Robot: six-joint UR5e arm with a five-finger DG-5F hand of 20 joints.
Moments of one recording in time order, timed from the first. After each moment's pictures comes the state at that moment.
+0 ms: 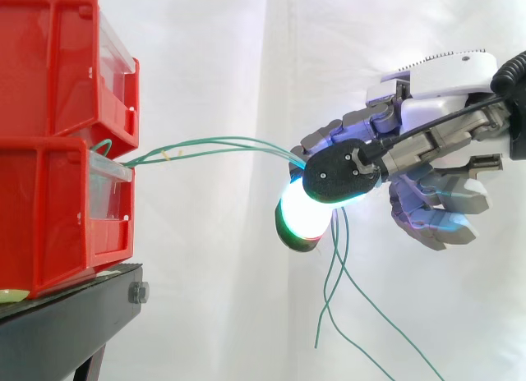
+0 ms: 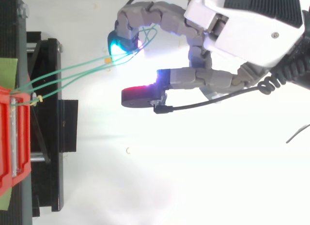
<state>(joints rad) 0.15 -2.15 -1.23 -2.92 -1.11 -0.93</state>
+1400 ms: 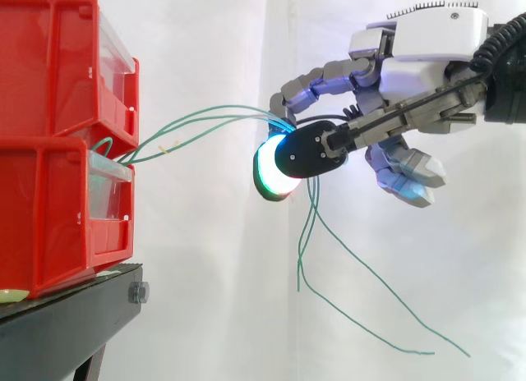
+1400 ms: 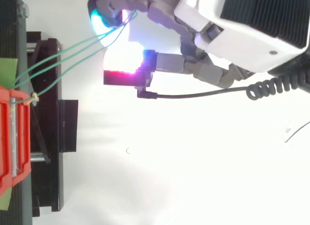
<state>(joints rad) 0.15 -2.15 -1.23 -2.73 -1.12 -1.35</state>
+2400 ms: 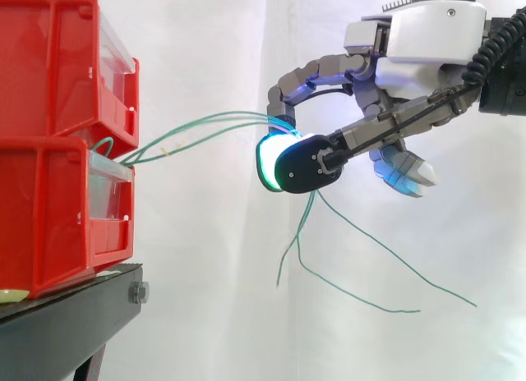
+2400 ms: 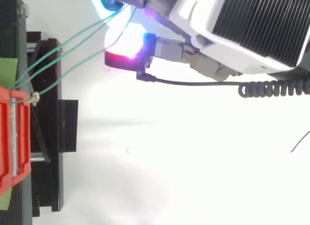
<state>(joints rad) 0.15 -2.15 -1.23 -2.69 -1.13 -1.65</state>
